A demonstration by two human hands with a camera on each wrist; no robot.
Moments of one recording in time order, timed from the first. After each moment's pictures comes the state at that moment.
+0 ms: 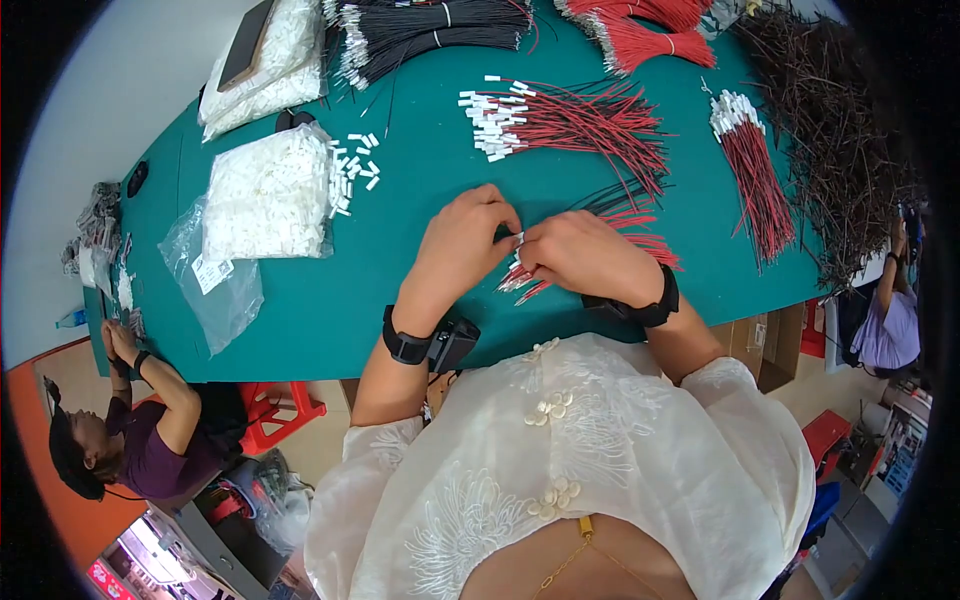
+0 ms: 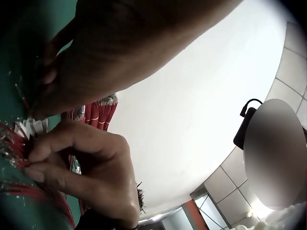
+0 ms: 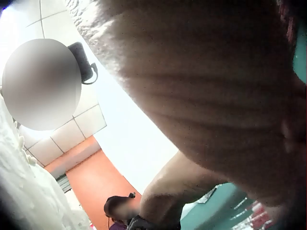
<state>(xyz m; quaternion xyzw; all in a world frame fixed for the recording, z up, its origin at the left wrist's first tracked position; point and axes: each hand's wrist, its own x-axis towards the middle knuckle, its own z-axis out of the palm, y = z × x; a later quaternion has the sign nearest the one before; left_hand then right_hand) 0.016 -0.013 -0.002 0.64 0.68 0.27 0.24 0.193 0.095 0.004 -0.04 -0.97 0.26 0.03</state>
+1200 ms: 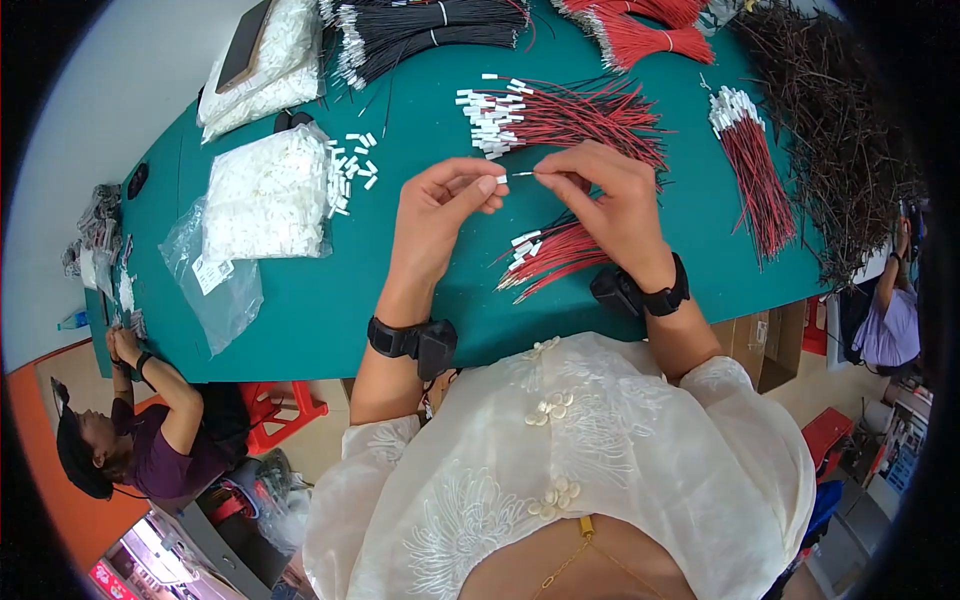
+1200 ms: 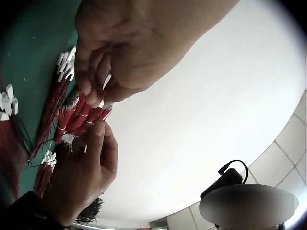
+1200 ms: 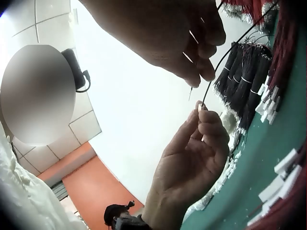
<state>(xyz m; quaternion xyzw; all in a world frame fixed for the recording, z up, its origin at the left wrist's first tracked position) 0.003 -0.008 0.007 0.30 0.49 0.65 0.49 0.184 0.111 0.041 -0.19 -0.84 0.34 0.38</state>
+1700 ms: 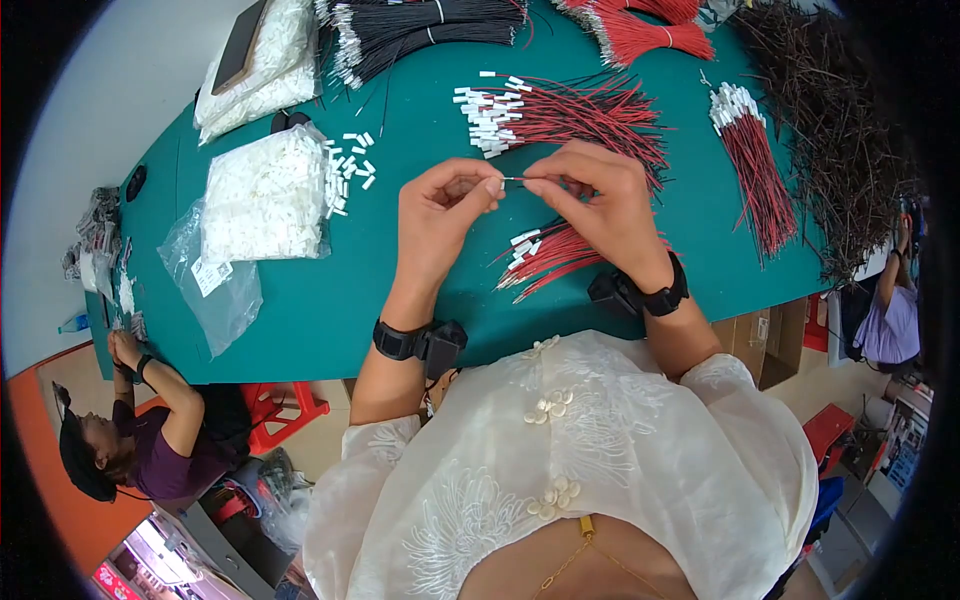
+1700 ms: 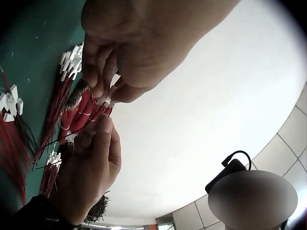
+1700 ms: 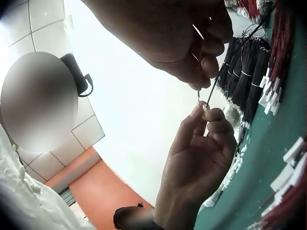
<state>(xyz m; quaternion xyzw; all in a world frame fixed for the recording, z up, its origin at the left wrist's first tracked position) 0.011 -0.008 0.008 0.34 0.55 0.64 0.41 0.182 0.108 0.043 -0.19 -0.84 0.39 0.33</state>
